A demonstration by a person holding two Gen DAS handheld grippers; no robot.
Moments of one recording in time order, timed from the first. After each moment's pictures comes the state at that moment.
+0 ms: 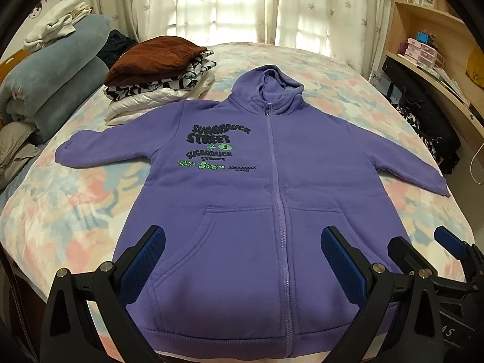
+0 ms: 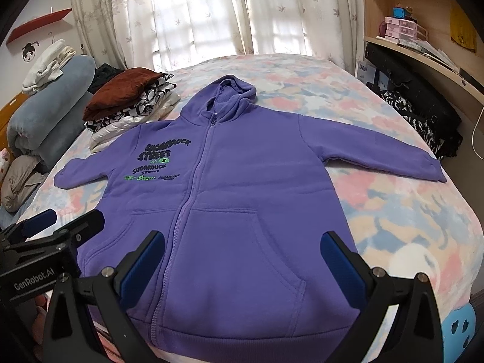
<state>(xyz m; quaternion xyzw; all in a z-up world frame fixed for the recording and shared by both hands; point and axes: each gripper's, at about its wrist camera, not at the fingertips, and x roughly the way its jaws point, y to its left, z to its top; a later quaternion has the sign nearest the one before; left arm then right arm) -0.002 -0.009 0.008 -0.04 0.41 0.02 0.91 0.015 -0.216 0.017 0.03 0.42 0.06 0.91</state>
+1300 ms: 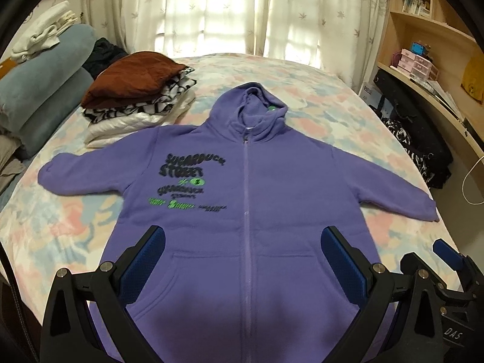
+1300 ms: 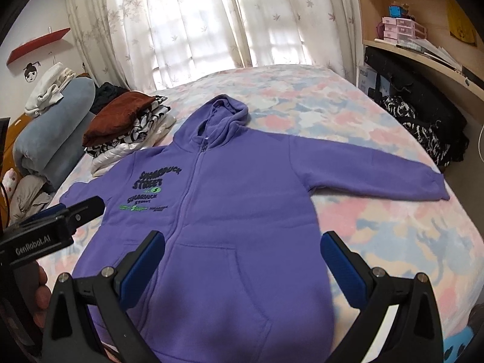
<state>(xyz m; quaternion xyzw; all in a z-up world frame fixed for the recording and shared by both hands) 0.061 -0.036 0.036 -0.06 0.40 0.00 0.92 0.057 -0.275 0.040 0.06 0.39 0.08 0.91</state>
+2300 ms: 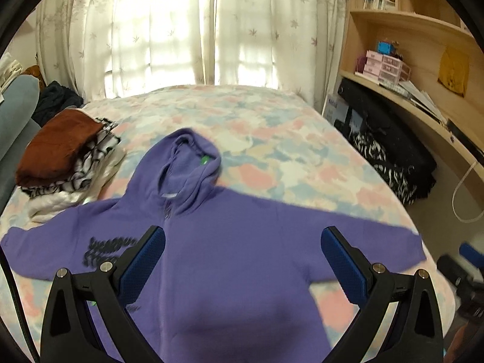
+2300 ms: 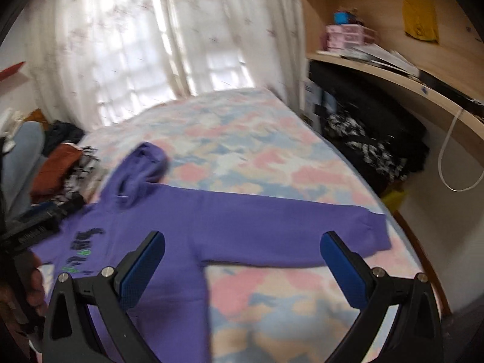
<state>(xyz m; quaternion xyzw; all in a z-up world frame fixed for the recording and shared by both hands) 0.212 -0.176 0.069 -0.02 0.34 -0.07 0.94 0.153 -0.437 0.074 0.06 0.37 -0.04 0.93</state>
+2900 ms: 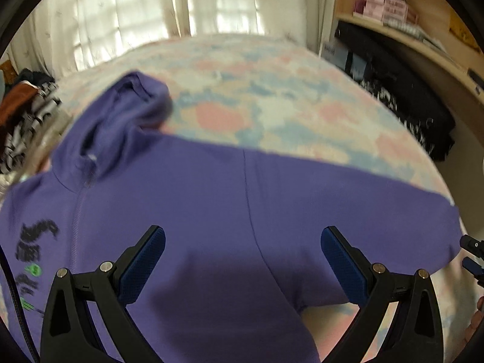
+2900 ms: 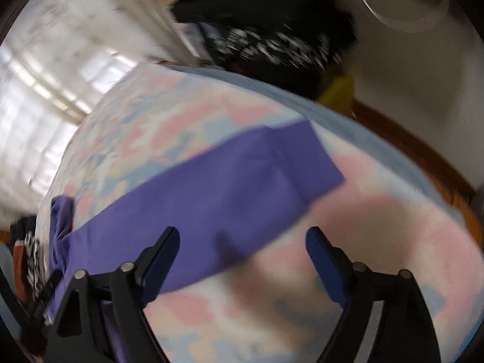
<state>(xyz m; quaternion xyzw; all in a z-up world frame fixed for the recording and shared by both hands) 0.304 -0.275 -0.086 0.01 0.44 -0.09 0.90 0.180 -0.634 -0.095 0.32 0.45 -0.19 0.81</state>
